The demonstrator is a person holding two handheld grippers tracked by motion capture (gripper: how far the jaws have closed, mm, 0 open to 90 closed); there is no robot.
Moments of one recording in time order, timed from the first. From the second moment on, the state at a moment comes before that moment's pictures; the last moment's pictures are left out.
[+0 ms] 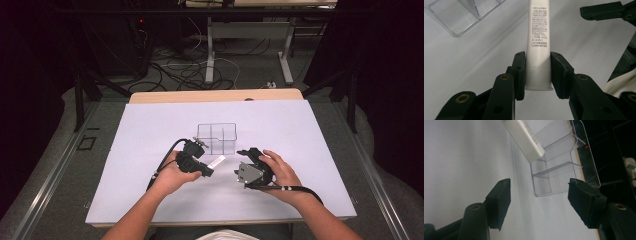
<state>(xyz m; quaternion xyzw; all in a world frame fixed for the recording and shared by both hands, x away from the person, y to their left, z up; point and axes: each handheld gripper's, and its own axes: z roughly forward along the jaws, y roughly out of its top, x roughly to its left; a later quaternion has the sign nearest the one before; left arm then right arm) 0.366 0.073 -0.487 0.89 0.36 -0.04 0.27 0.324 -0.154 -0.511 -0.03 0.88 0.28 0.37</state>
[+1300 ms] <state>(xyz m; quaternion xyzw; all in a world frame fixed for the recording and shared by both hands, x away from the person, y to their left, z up) 0.364 0.028 -0.476 0.89 0.34 -0.10 0.28 0.308 -0.135 -0.525 -0.21 0.85 0.19 0.45</state>
